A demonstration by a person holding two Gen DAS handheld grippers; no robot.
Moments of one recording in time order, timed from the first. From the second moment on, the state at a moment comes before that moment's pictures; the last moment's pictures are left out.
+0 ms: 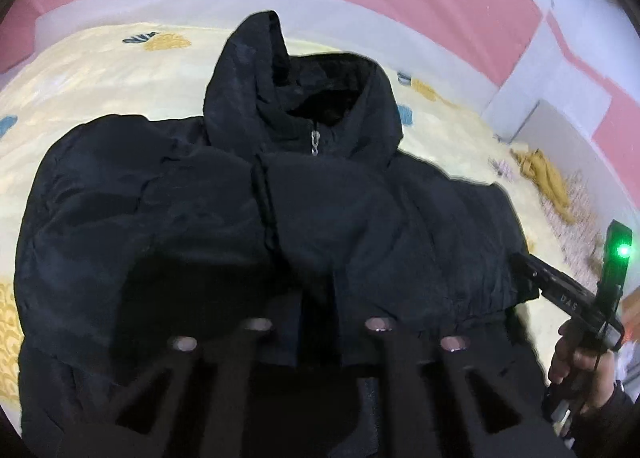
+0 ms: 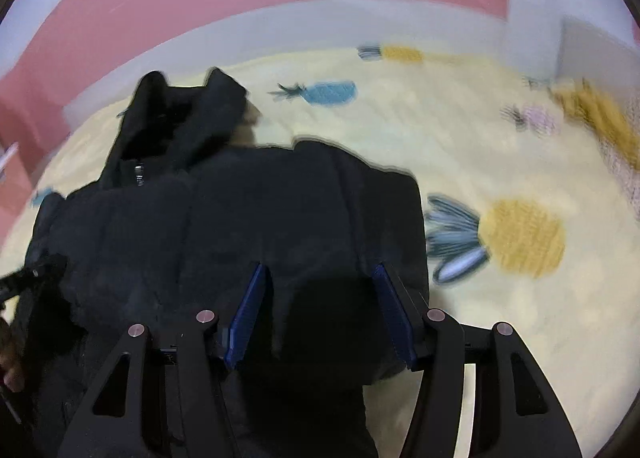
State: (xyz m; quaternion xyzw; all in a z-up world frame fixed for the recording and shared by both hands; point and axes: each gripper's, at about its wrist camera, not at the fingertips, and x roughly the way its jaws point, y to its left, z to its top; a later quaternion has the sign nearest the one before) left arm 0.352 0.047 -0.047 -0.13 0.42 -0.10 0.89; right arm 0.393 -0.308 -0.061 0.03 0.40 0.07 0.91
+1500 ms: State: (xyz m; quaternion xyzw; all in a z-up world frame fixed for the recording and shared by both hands) left arm 0.408 0.044 -0.077 -0.04 0.40 -0.04 0.91; right arm 0.472 -0.322 -0.097 0.03 0.45 0.08 0.89
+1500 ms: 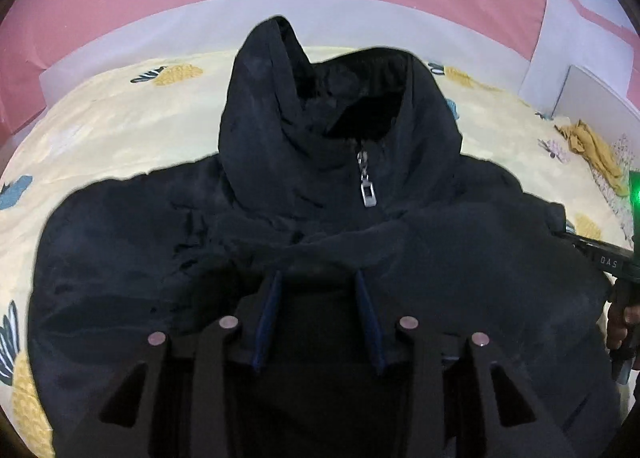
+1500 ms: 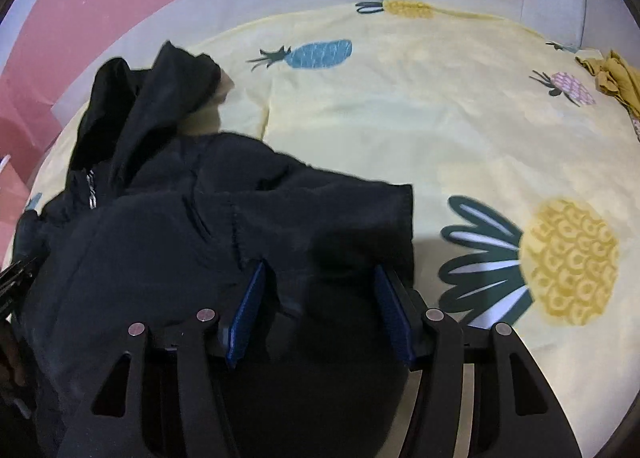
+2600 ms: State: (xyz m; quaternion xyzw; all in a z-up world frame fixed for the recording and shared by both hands) left arm 0.354 0.049 -0.079 -0.05 0.40 -0.08 0.91; right arm 0.404 -0.275 -0.088 -0.04 0.45 0.10 0.89
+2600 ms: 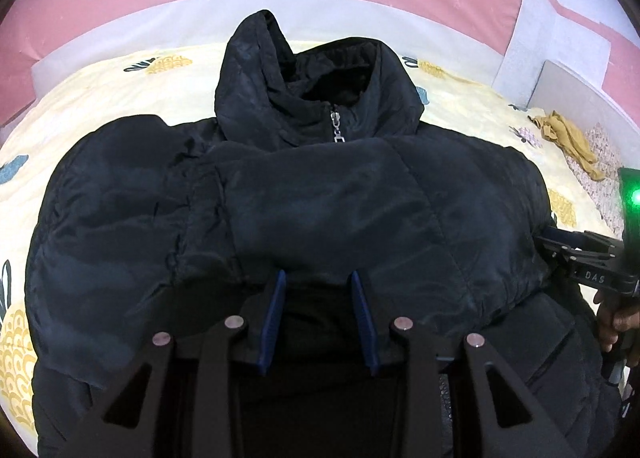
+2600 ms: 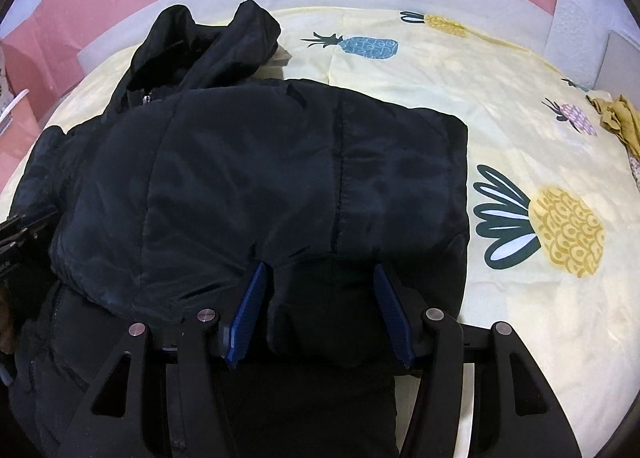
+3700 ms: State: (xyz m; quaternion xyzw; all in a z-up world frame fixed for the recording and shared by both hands) left arm 0.505 0.100 0.021 -0.04 0.36 -0.08 0.93; right arm 0.548 -0.164 0.011 -0.02 0.38 0.14 0.91
